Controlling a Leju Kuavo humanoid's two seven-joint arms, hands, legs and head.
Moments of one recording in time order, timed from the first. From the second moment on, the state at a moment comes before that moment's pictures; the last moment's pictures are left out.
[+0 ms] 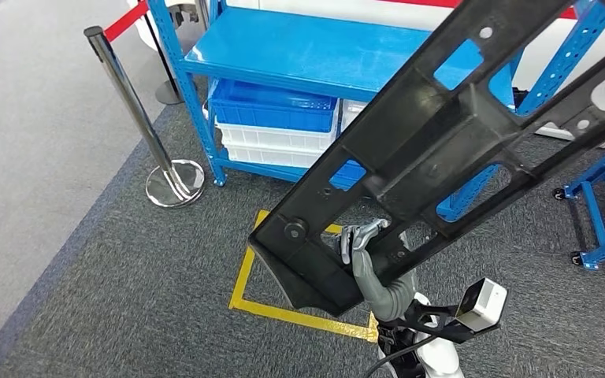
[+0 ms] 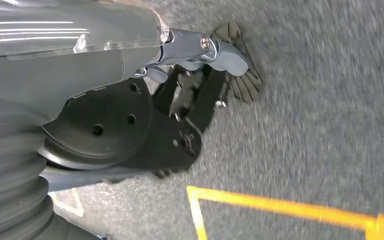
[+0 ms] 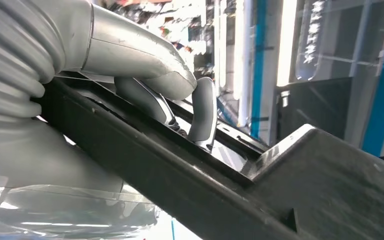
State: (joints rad) left arm -0.11 -0.19 0.97 -0.21 0.21 0.09 -0.11; right arm -0.01 0.09 0.27 -1.85 -0.14 0.38 -0.43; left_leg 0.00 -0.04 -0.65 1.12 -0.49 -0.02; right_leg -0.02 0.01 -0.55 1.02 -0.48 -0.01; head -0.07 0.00
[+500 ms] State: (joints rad) left arm -0.13 -0.17 0.94 -0.21 0.21 0.09 -0.15; right arm 0.04 0.09 0.25 -1.90 -0.10 0.40 -0.48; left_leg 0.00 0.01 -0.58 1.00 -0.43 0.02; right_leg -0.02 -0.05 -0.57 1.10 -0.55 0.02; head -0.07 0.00
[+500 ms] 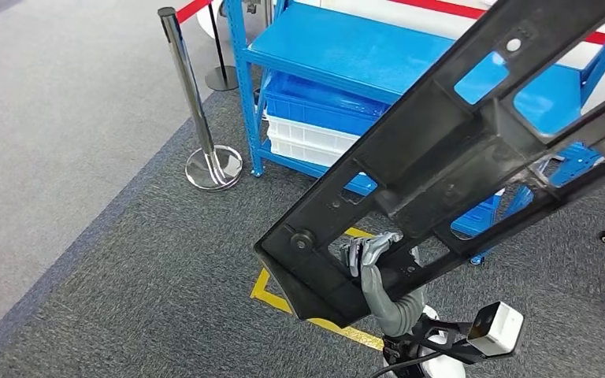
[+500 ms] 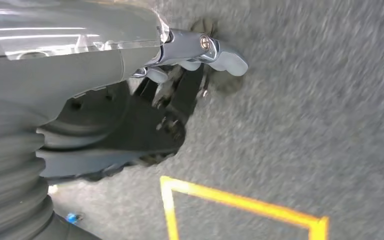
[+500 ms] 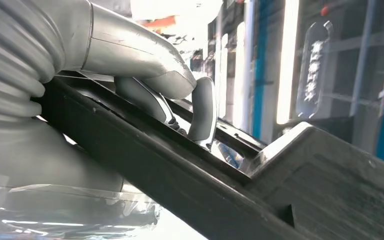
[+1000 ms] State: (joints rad) left arm -0.11 -0.13 0.93 -0.21 0.21 0.12 -0.14; right arm 0.05 0.13 0.25 -1.91 0.00 0.40 -0.53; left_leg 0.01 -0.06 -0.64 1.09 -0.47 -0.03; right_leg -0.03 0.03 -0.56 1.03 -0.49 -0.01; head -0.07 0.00
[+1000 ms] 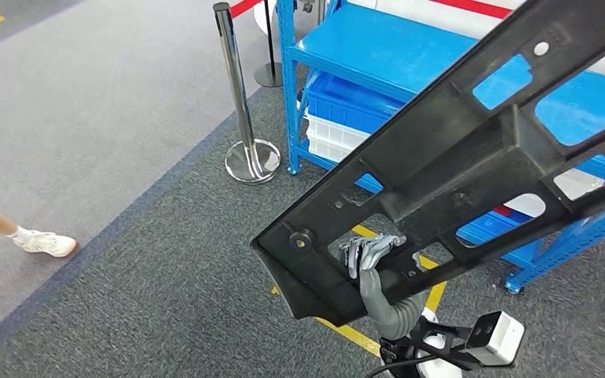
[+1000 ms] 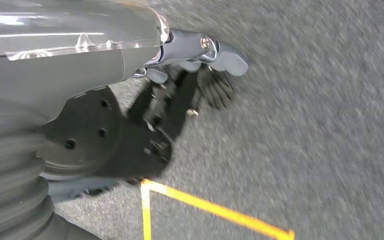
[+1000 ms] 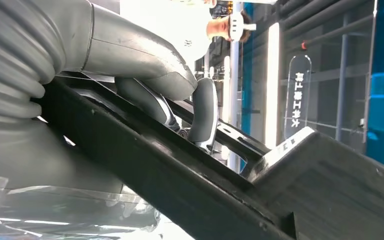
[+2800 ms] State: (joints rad) left arm -0.13 -0.14 0.92 -0.21 0.21 0.11 -0.14; right arm 0.10 -0.05 0.33 -1.93 0.33 0.31 -0.59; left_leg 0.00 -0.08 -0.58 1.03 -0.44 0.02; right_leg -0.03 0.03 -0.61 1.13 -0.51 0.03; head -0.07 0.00
